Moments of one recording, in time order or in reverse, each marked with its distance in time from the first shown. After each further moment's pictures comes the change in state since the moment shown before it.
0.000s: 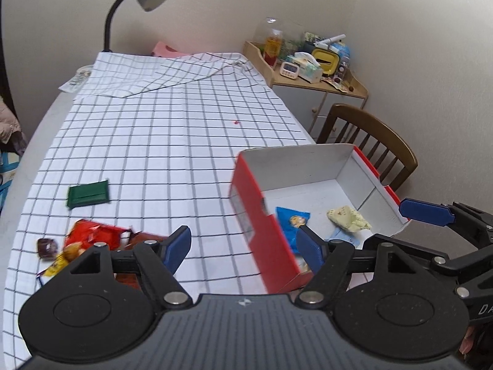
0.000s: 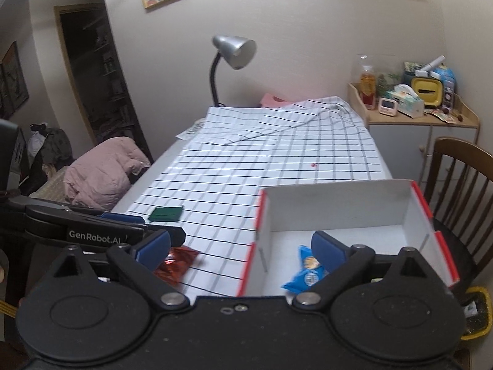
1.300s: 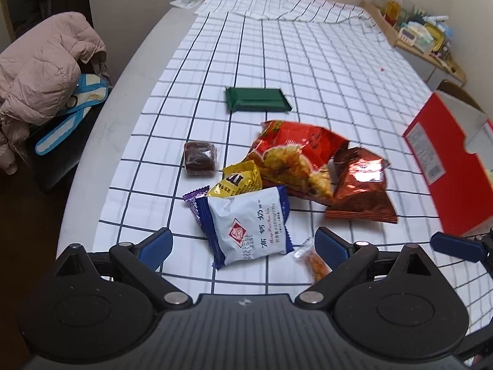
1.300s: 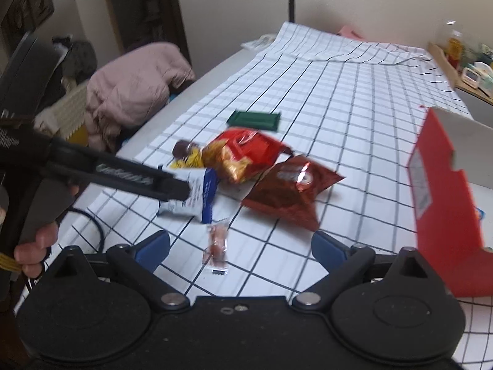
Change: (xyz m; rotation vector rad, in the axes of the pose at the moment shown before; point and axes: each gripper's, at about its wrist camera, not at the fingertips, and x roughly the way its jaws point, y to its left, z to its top) left arm 0.046 0.212 -0.081 -0.152 0.178 0.239; right arm 0.154 0.169 -0.088 -0.177 0.285 0.040
